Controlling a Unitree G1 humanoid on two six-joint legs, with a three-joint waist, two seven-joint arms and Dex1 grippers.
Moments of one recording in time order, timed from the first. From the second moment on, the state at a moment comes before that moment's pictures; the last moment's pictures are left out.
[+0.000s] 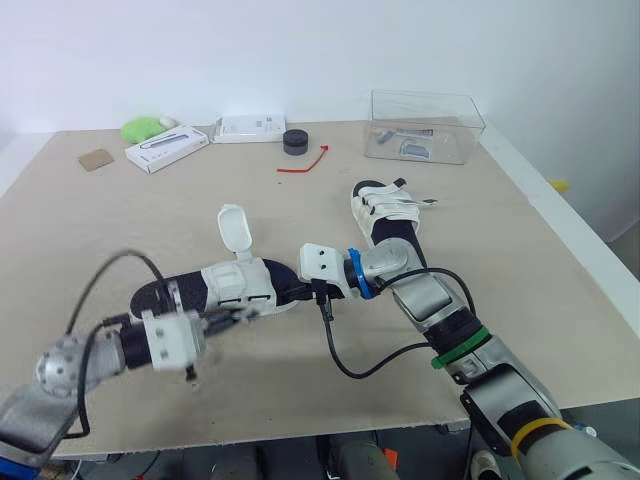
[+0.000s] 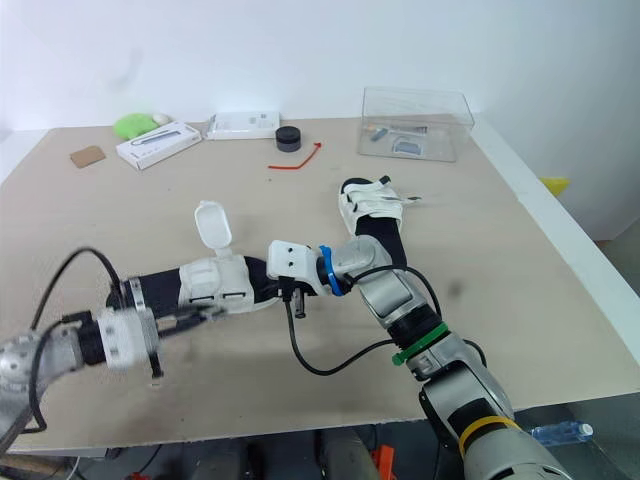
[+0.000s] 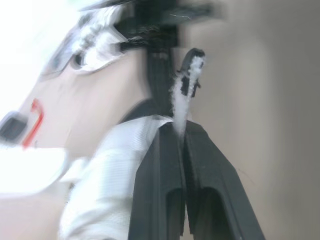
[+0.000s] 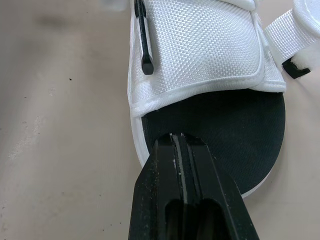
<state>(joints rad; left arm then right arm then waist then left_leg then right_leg) 0.06 0.92 0.00 -0.34 -0.41 -0.16 -0.77 -0.80 -0.33 0.47 0.26 -0.03 0.22 1.16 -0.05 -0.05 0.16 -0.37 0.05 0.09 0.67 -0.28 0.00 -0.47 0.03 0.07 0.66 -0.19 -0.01</state>
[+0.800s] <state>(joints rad) -0.33 0.65 0.20 -0.01 -1.10 0.73 -0.65 -0.81 -0.34 0.47 0.27 -0.04 0.22 1.17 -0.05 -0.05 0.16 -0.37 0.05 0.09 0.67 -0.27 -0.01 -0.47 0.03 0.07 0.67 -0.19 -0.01</state>
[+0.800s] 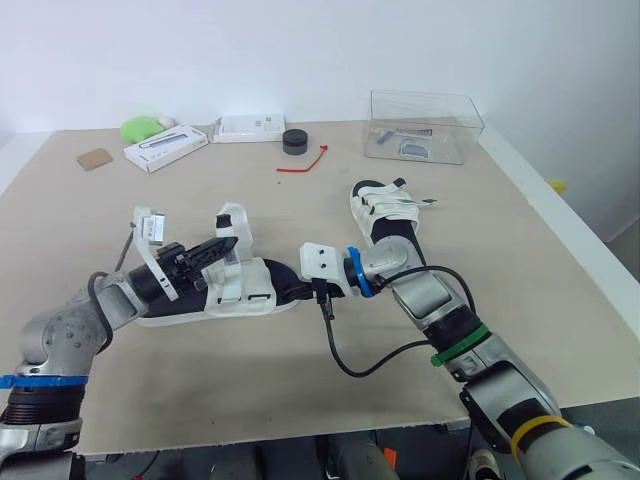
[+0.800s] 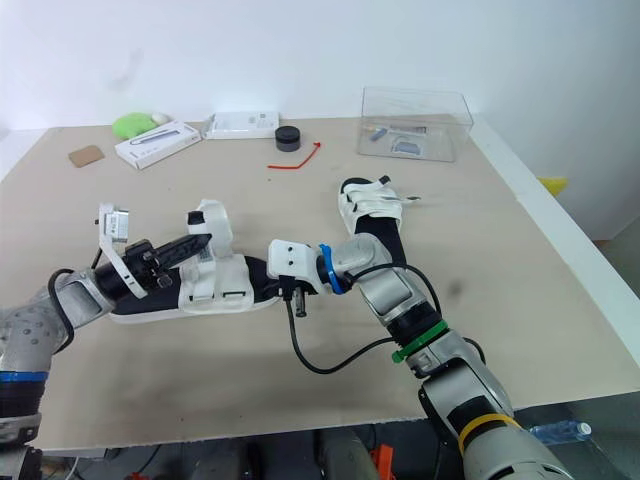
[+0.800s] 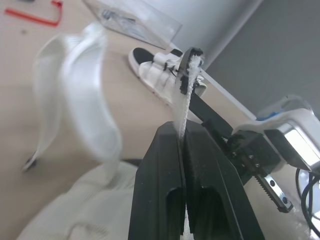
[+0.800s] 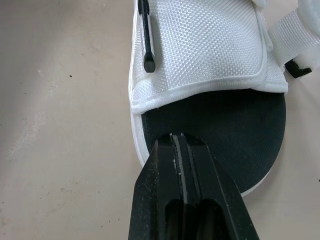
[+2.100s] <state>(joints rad) -0.43 0.60 0.22 0.18 -0.85 0.81 -0.79 -0.80 -0.35 0.47 0.24 -0.05 0.23 1.17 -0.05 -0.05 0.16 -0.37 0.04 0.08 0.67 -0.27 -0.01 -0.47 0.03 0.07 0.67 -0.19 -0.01</state>
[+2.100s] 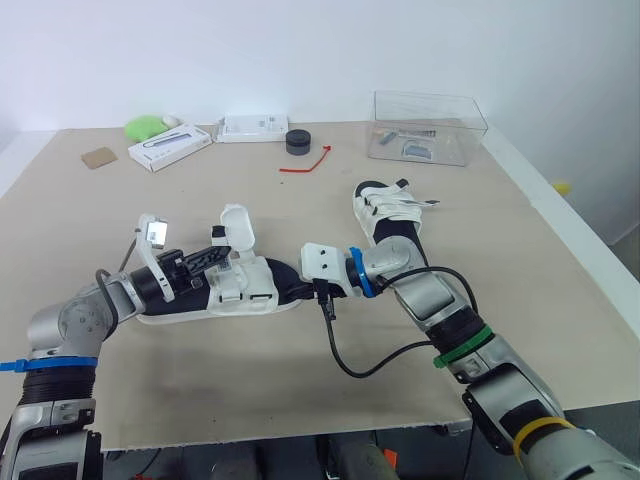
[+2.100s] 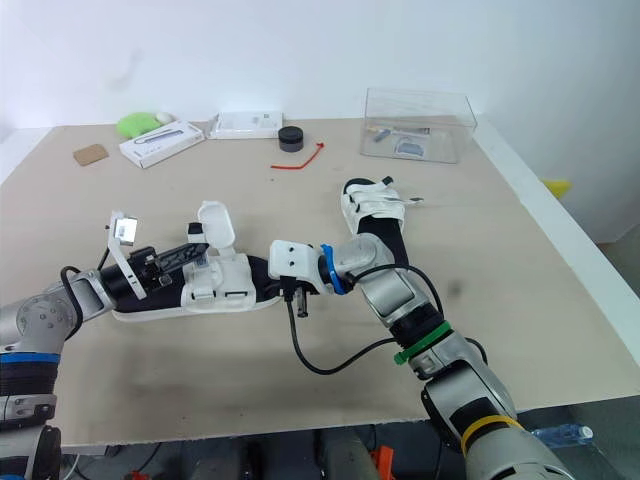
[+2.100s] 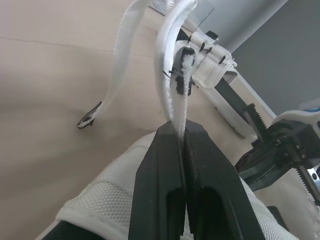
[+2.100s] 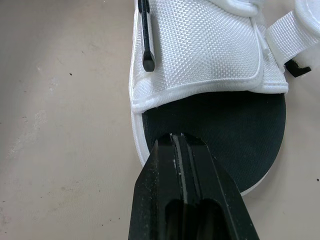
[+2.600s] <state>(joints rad) -0.43 0.68 0.24 0.22 -0.70 0.68 -0.84 -0.80 -0.34 0.47 0.24 -0.05 0.23 1.17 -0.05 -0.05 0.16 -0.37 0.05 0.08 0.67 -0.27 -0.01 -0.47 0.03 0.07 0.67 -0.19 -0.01</state>
